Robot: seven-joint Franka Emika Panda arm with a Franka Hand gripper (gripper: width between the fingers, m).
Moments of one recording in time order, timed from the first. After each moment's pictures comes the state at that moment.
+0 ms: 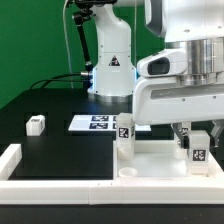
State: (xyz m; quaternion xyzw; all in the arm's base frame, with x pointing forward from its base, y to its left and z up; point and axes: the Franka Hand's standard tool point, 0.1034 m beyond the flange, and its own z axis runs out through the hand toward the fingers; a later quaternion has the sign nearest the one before) arm 0.630 0.116 0.076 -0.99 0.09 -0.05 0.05
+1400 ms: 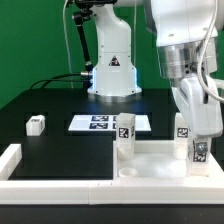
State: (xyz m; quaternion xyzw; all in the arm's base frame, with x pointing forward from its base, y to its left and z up) arm 0.626 0.119 0.074 -0.70 0.71 0.03 0.09
